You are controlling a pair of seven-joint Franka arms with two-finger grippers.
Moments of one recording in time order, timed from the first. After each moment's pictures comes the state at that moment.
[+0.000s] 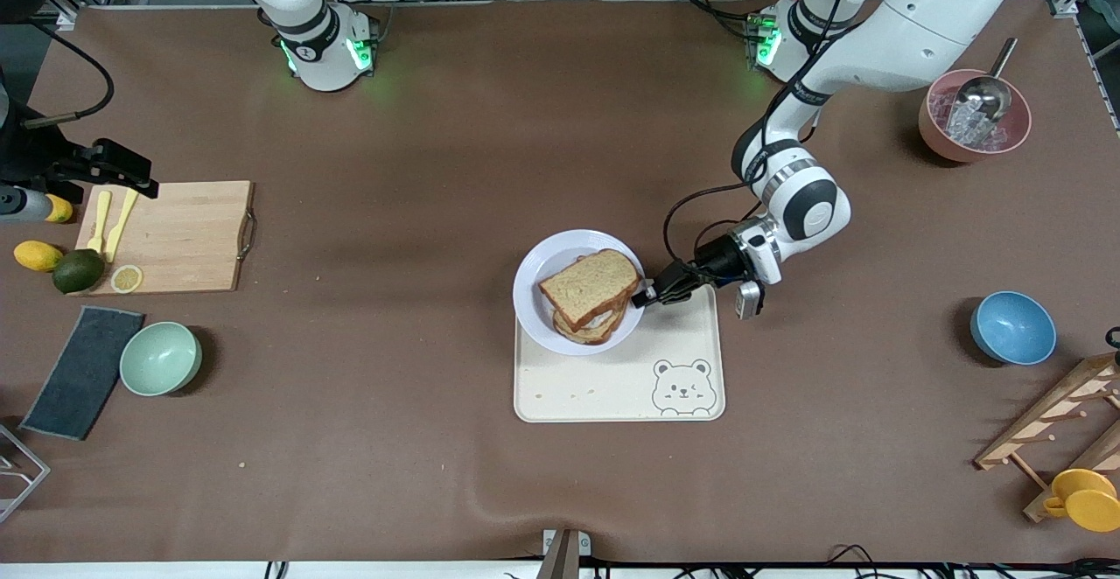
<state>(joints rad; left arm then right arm) 0.01 0.57 -0.42 -2.05 -2.12 2.26 1.36 -0.03 0.02 0.00 -1.58 0.02 1.54 -0.08</state>
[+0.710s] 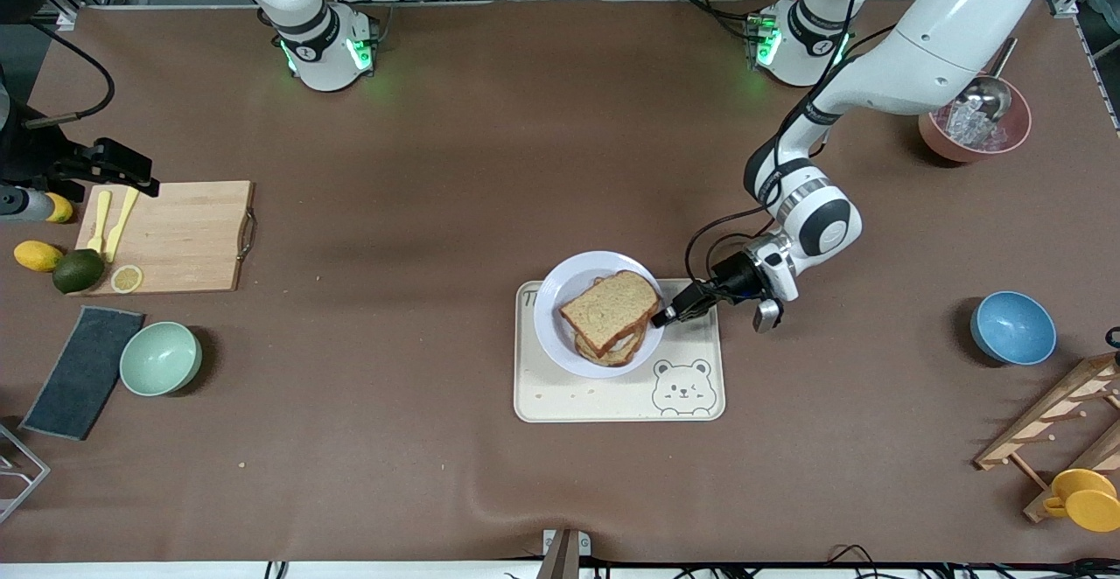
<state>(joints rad) 0.07 0.64 -0.41 -2.01 -2.10 2.26 1.36 -0.03 0.02 0.00 -1.58 0.02 1.53 -0.08</state>
